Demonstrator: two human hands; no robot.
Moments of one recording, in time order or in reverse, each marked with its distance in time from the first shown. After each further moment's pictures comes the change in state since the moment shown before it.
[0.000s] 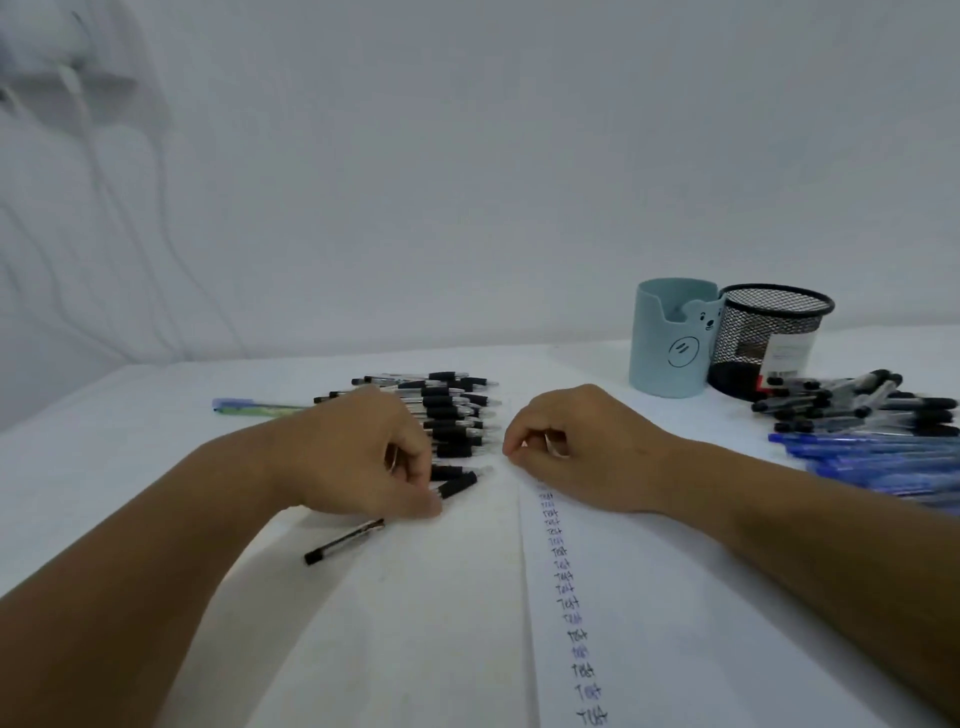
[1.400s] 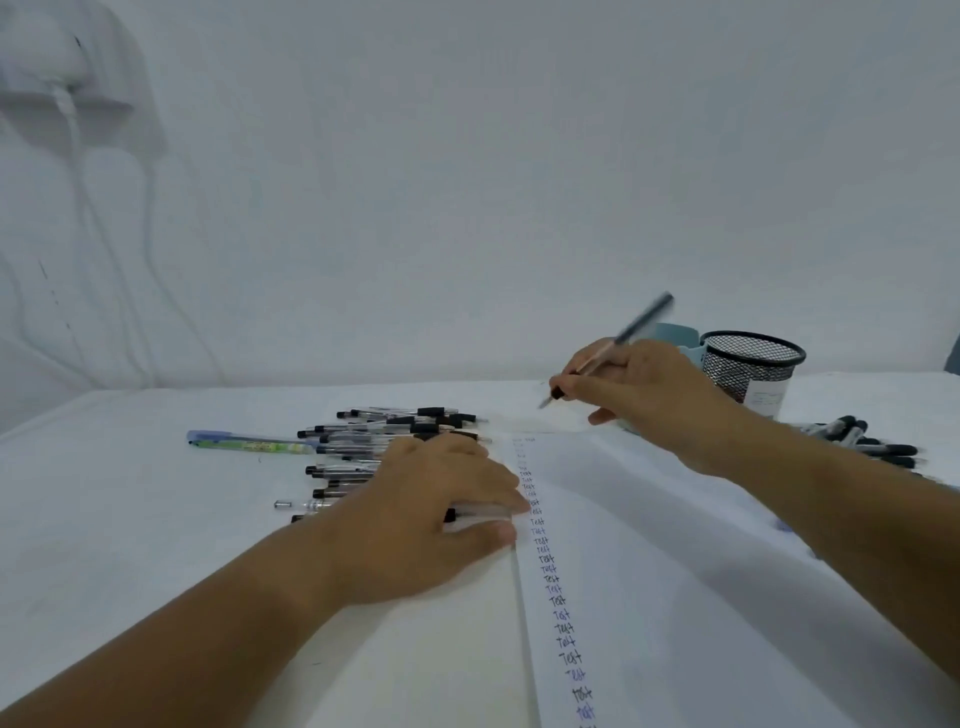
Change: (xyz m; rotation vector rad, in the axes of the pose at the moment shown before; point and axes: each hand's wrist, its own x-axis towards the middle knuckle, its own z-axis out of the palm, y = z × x) left_hand 0.020 0.009 0.049 -0.058 0.241 0.236; right_hand 0.014 0.016 -0.060 0.570 0.285 0.413
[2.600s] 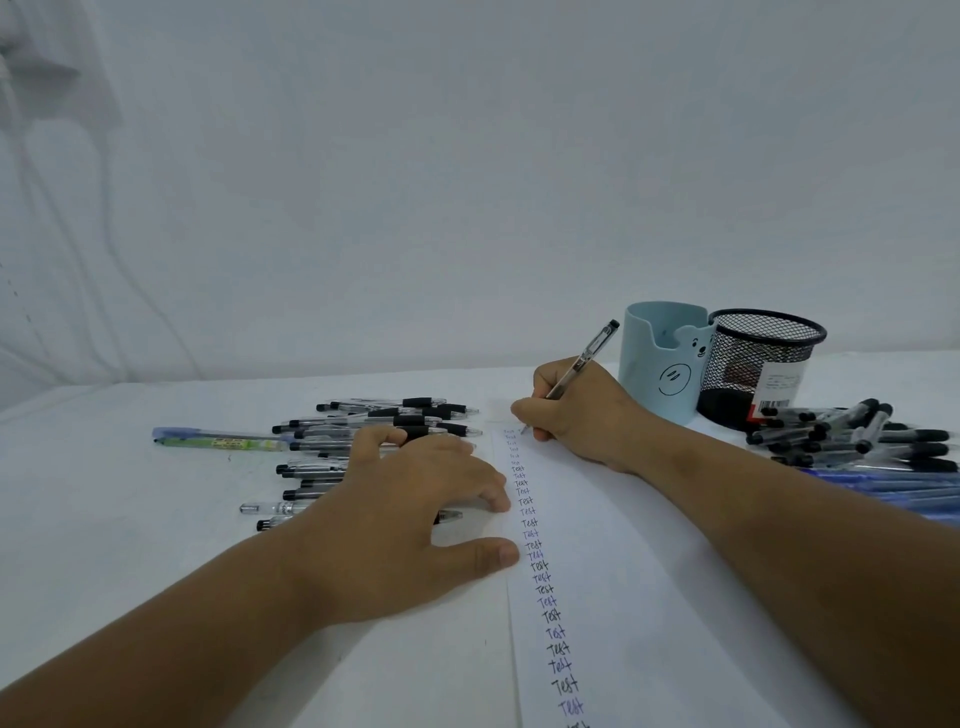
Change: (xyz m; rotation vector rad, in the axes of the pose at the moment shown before) left_hand 0.004 -0.001 0.005 0.153 -0.013 -0.076; right_hand 0.041 0.048 0.044 -0.180 0.014 0.099
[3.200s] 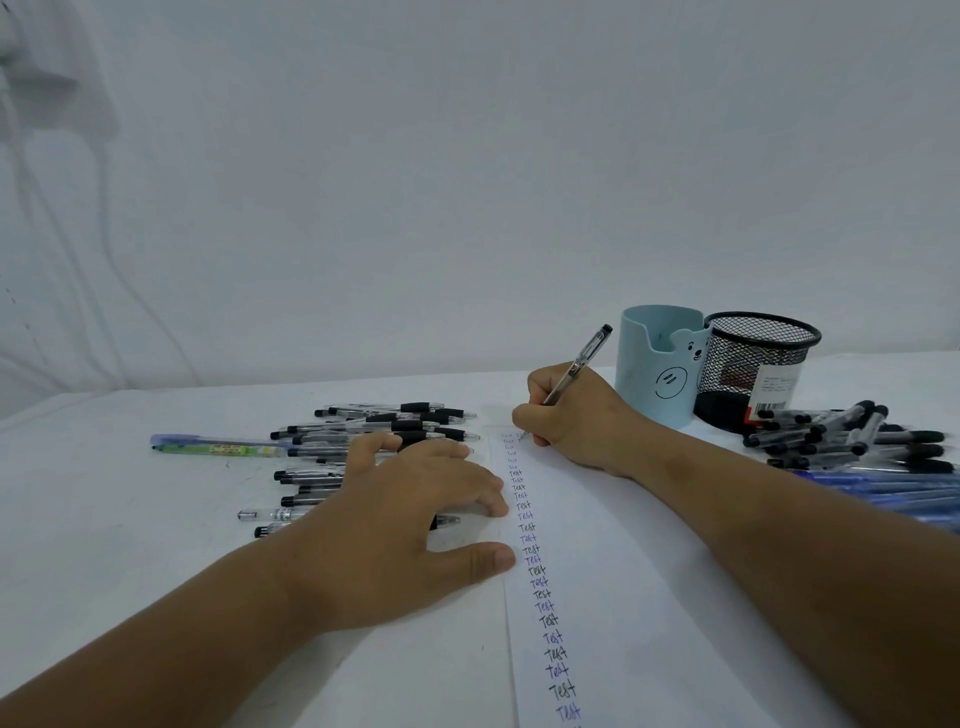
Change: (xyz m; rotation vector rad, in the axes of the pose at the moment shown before) left_hand -0.001 0.002 -0.002 -0.013 -0.031 -0.041; right_hand 0.001 0.002 0.002 -0.026 0.002 -0.023
